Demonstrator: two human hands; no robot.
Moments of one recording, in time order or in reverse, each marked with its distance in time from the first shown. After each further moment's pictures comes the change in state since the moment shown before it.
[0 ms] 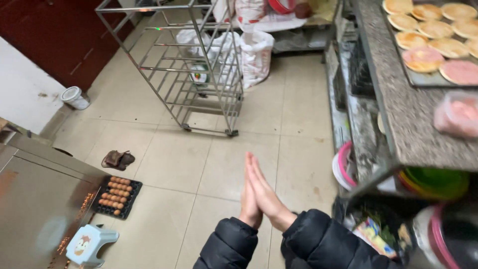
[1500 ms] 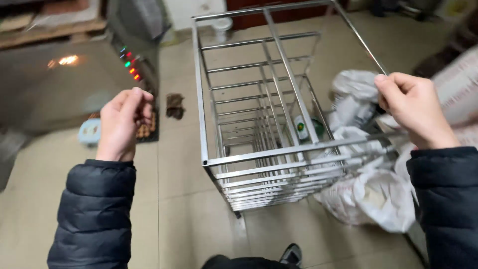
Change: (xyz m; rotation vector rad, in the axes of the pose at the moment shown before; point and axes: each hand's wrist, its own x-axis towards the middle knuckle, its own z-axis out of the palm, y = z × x) left_hand 0.647 0.138 -0.353 0.272 1.497 0.217; right_hand 0.980 -0.665 -0.100 -0.770 -0.632 -0.805
